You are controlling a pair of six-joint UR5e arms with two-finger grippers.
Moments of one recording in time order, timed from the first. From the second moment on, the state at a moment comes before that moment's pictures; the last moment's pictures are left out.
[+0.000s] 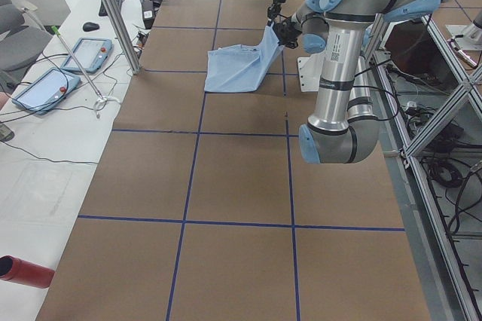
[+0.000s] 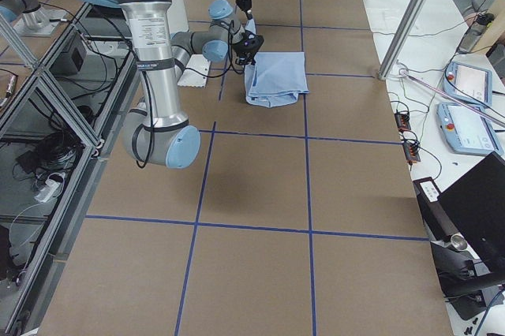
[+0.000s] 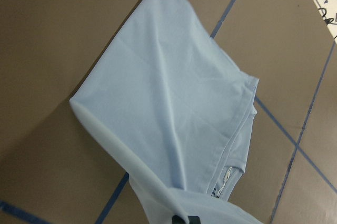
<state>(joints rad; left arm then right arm) -0.31 -1.98 -2.22 -1.74 -1.39 -1.93 0.42 -1.29 2.16 -1.37 1.57 1.93</state>
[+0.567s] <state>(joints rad) -0.46 -2.04 -1.97 -1.87 -1.41 -1.78 0.59 -1.11 1.88 -1.37 1.69 1.83</state>
